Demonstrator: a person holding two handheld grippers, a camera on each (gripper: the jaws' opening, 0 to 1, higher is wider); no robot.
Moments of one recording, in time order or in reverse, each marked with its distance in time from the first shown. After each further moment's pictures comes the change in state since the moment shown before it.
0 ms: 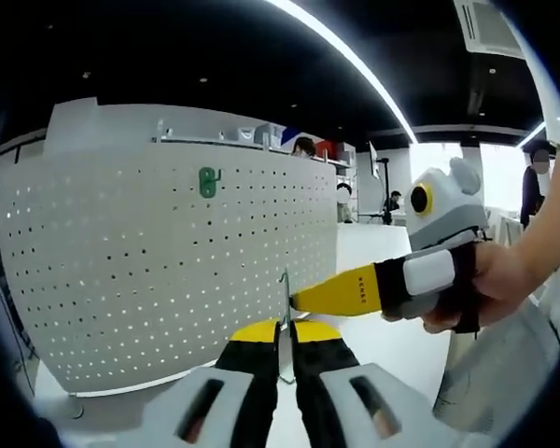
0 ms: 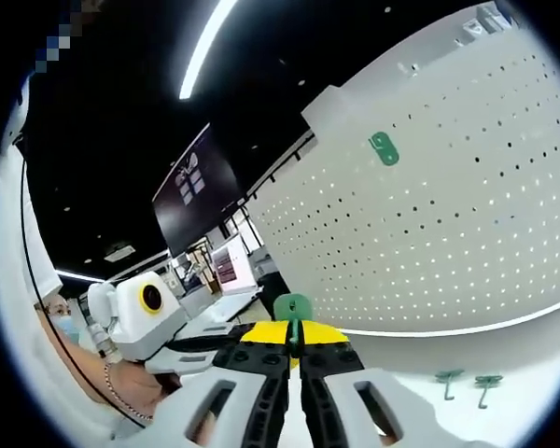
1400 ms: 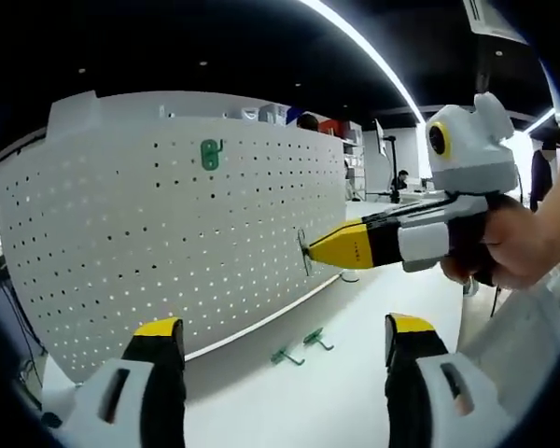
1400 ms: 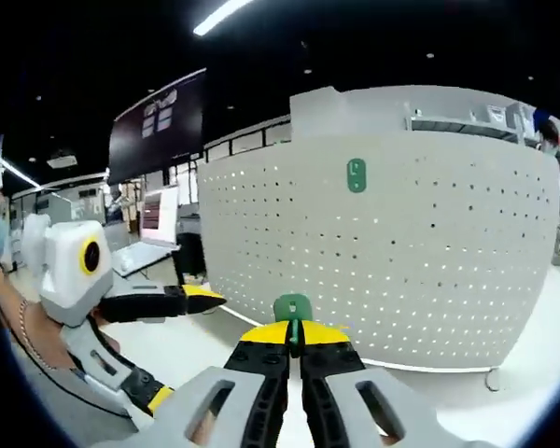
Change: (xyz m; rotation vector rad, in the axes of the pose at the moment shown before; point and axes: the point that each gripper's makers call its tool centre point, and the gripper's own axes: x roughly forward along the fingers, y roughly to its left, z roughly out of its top) left arm 0.006 0.005 -0.025 0.010 0.096 0.036; right arm -0.018 -0.054 0.017 -0.427 0.094 -0.431
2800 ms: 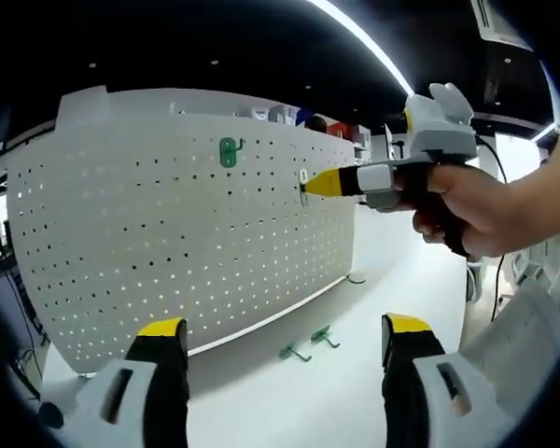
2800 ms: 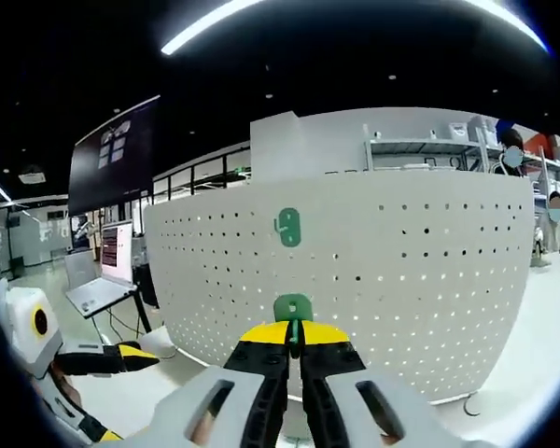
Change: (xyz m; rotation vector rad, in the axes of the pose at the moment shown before) left arm -0.011 0.014 -0.004 -0.038 -0.008 0.029; right arm 0.024 -0.057 0.056 0.079 -0.145 -0.123
